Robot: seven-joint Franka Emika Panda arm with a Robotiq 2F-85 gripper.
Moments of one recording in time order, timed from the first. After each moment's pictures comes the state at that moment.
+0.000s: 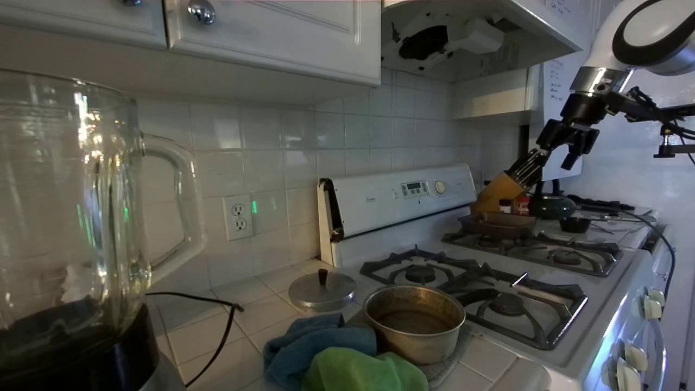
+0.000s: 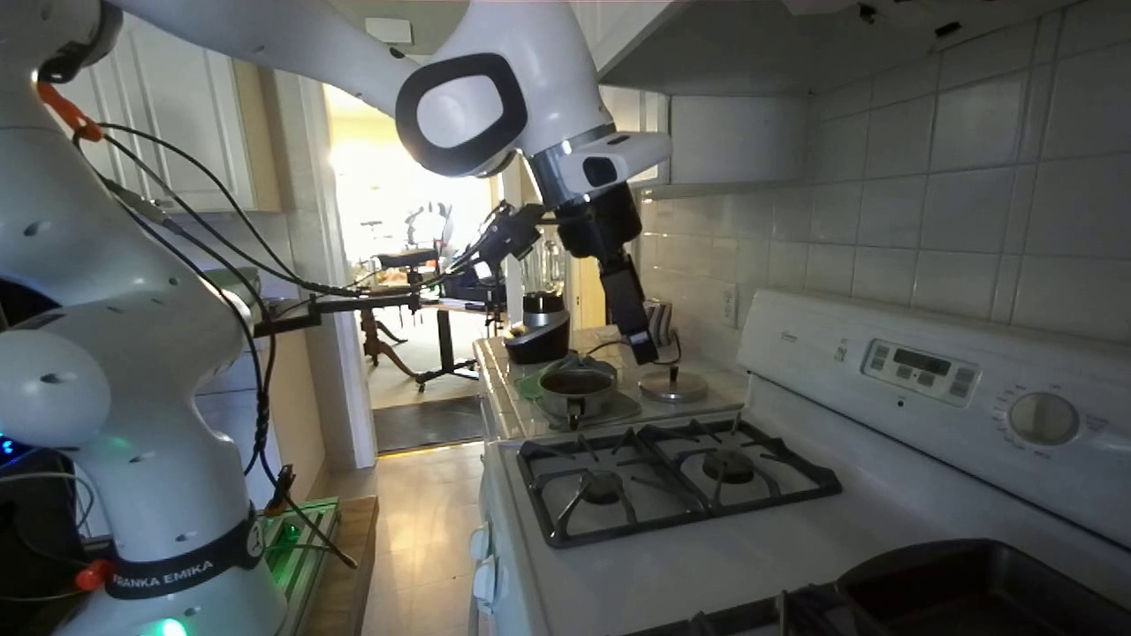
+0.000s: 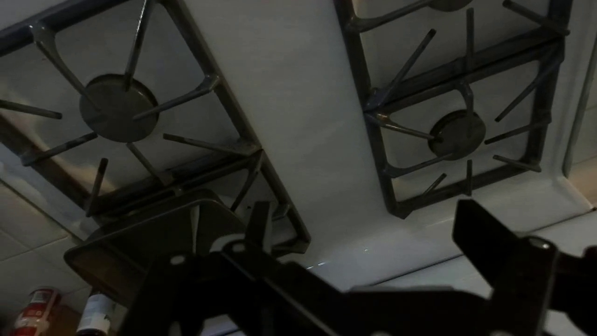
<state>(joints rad) -0.12 -0.44 -0.07 -2.53 0.06 2.47 0.13</state>
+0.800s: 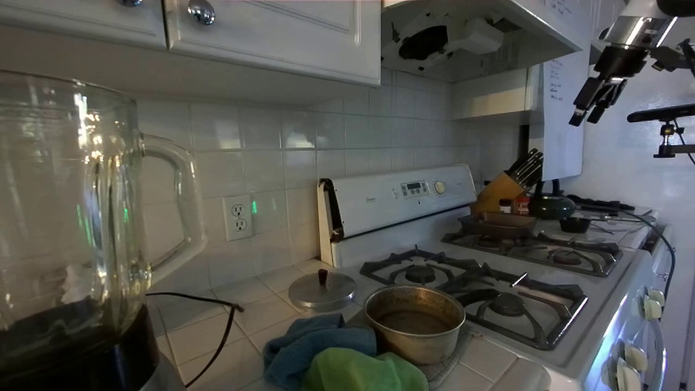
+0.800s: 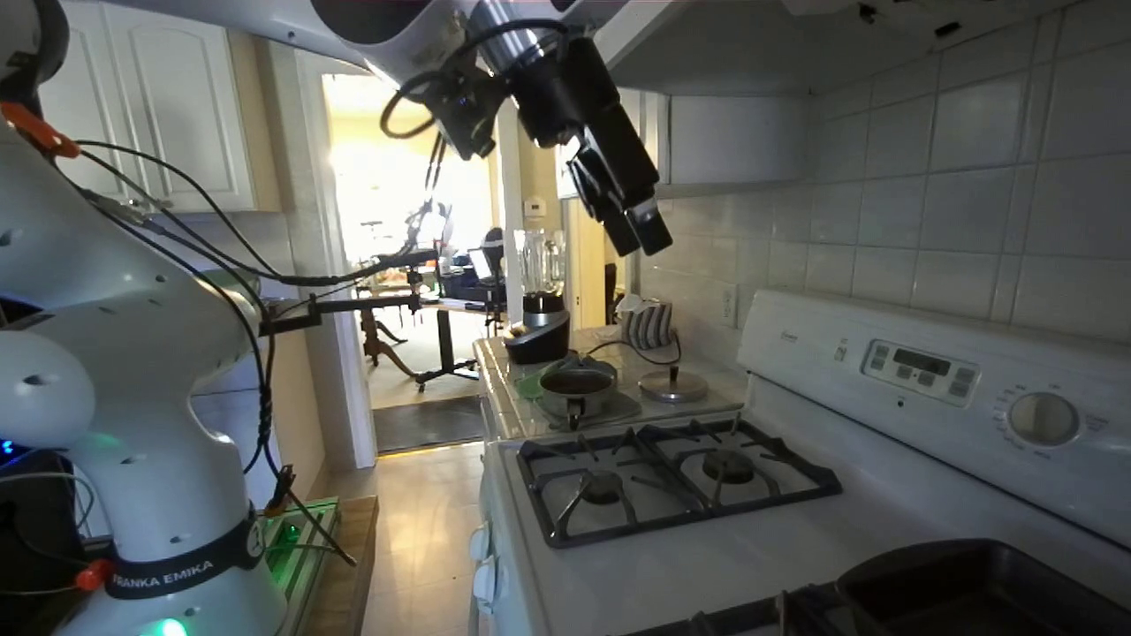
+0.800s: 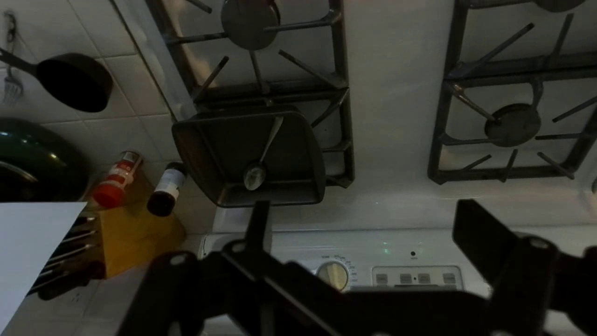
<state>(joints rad) -0.19 -0.62 -0.12 -2.45 -0.13 2.31 -0.10</state>
